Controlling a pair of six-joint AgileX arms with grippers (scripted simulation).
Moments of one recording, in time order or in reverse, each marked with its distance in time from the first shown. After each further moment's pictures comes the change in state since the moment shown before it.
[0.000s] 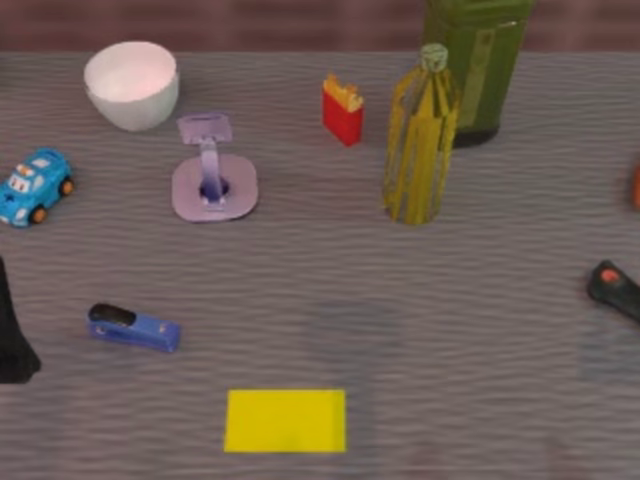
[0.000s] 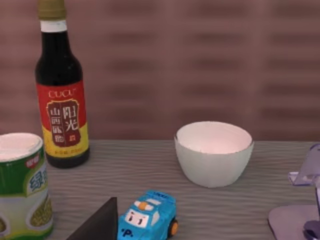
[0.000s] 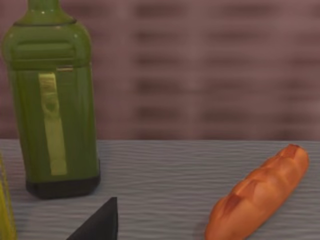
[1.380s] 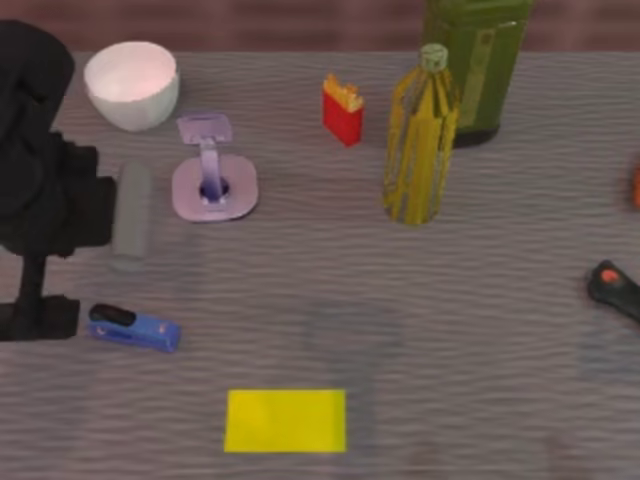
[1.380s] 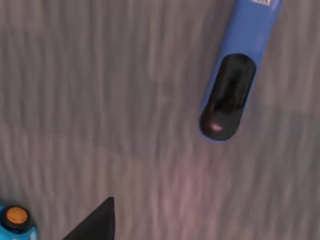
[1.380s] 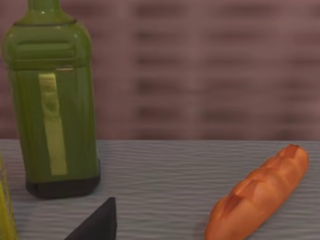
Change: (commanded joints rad) left arm -0.214 1.591 1.118 -0.923 -0.003 1.353; right arm 0.000 0.000 0.000 0.000 0.000 0.000
